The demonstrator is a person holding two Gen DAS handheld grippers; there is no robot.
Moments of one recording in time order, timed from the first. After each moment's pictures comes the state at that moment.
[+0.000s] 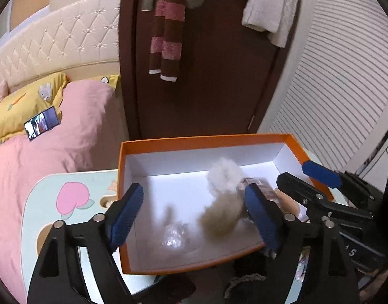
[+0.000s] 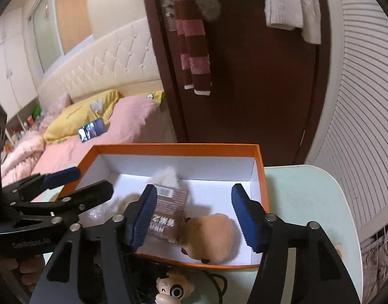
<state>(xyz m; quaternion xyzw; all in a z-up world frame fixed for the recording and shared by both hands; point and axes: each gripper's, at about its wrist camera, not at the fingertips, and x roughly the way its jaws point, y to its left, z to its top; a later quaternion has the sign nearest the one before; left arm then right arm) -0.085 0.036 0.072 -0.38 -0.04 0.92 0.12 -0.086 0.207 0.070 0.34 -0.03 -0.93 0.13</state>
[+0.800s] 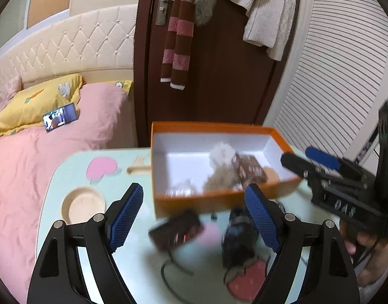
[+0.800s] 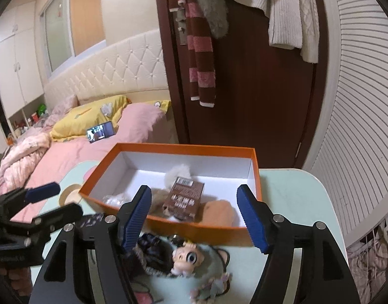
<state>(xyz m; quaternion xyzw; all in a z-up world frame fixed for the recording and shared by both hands) 0.006 0.008 0.087 -0.36 -0.05 0.93 0.11 -0.026 0.200 0.096 0.30 0.00 -0.94 0.13</state>
